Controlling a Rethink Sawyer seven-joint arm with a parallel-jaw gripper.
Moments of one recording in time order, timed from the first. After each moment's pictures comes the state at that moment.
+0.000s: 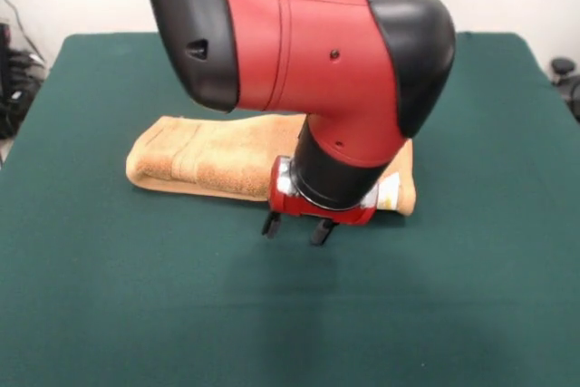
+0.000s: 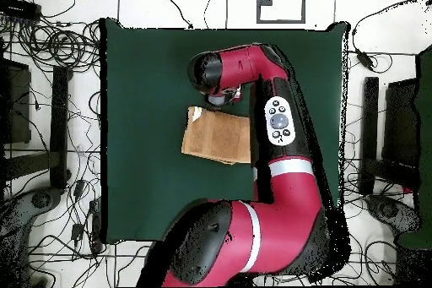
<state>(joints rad) -0.26 -0.18 0.39 0.83 -0.70 1.22 1.97</state>
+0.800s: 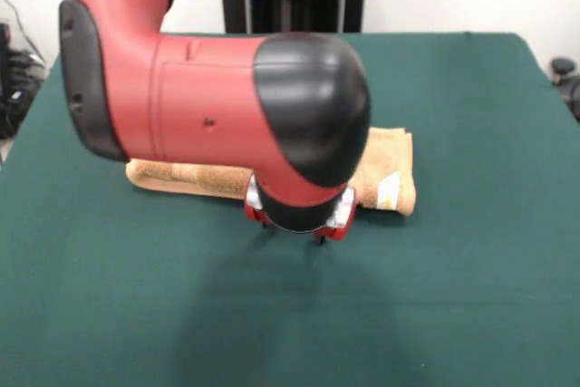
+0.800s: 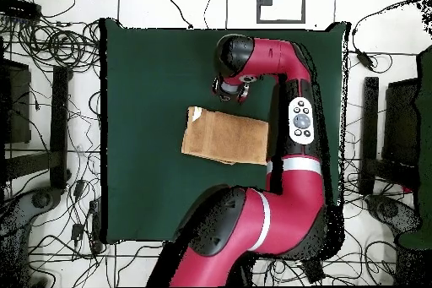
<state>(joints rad) -0.30 -0.03 0.40 0.59 -0.49 1.47 1.96</state>
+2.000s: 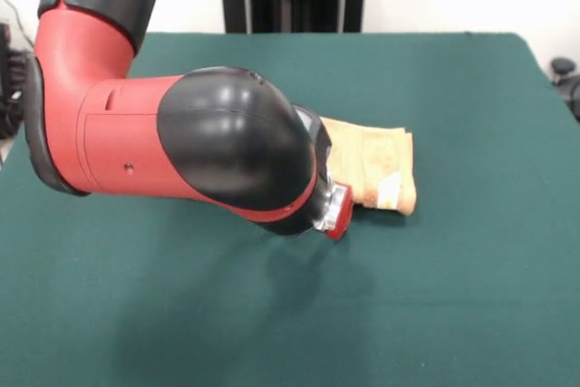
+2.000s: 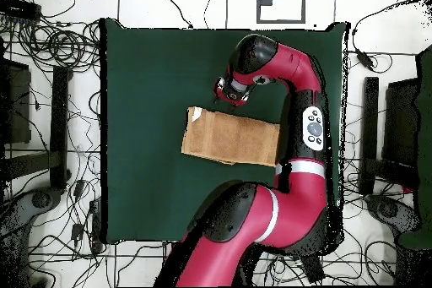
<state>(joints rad) -0.35 0.07 0.39 0.51 -0.25 1.59 1.96</state>
